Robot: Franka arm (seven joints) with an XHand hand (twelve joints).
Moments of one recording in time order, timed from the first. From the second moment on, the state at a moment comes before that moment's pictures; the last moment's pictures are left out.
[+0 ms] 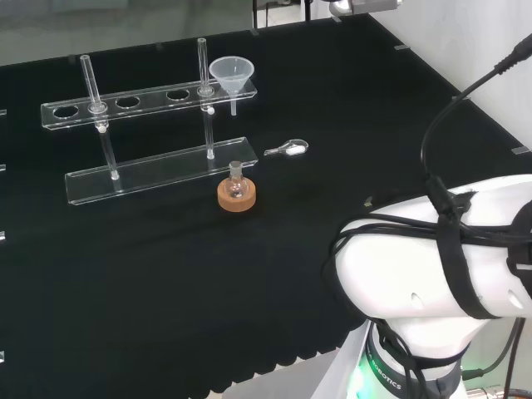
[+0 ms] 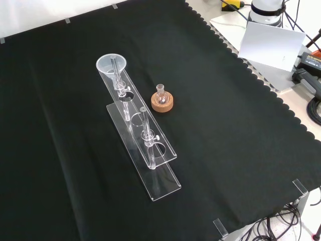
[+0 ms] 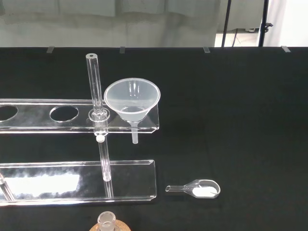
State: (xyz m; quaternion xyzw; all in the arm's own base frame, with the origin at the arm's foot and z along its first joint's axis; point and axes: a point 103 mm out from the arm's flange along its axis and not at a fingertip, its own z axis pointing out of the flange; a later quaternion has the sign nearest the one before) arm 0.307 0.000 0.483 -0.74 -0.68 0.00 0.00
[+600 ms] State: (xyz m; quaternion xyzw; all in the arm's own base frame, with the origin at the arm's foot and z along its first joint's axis) arm 0.315 -0.002 0.479 -0.74 -0.67 0.01 0.00
